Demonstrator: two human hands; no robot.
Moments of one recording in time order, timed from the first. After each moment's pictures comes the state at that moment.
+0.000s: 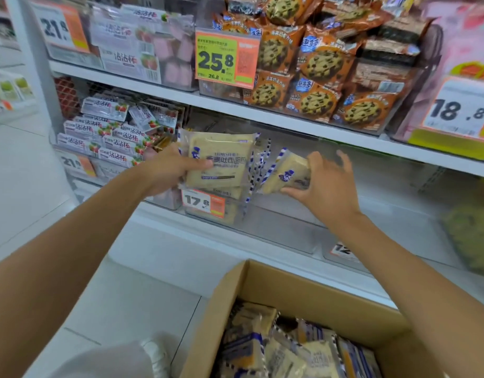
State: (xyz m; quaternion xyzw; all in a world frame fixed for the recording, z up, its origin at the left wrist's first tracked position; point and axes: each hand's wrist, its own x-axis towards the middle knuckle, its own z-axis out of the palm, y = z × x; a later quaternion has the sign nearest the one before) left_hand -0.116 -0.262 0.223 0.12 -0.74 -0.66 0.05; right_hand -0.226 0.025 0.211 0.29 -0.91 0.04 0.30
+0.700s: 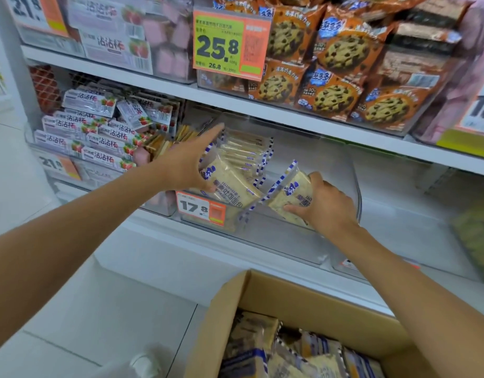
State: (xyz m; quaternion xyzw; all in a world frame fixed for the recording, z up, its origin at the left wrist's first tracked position) left_hand -0.163 -0.276 0.211 0.04 -0.97 -0.23 0.07; right_hand -0.250 0.014 0.174 0.21 -0.97 0.06 0.12
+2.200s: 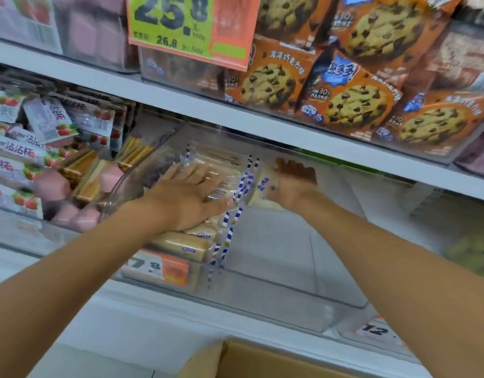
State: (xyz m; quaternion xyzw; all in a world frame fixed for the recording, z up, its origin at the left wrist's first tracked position) left_hand -0.254 -0.254 0.163 0.01 -1.00 -0.07 -0.05; right_hand -0.398 -0.054 0.165 0.20 -0.97 -0.05 0.12
